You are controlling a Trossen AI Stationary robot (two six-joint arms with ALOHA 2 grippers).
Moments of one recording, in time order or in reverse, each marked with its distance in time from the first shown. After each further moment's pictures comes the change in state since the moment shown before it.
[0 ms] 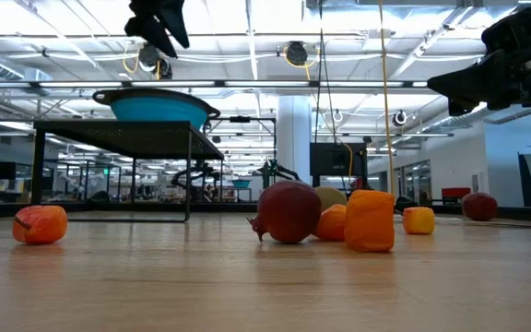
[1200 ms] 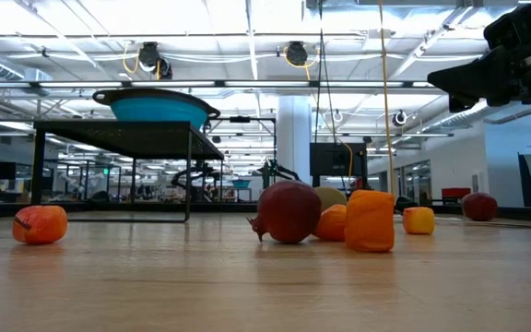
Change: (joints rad) left arm -0.683 0.000 -0.234 0.335 -0.254 0.009; right arm 0.000 0.000 0.000 0.075 -0.005 0.001
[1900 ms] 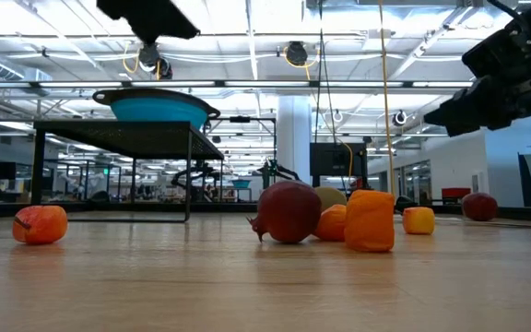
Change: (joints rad) left arm 0.020 -0.082 -0.430 0.555 0.122 0.165; right arm 0.000 0.229 0.037 -0.063 0.003 0.050
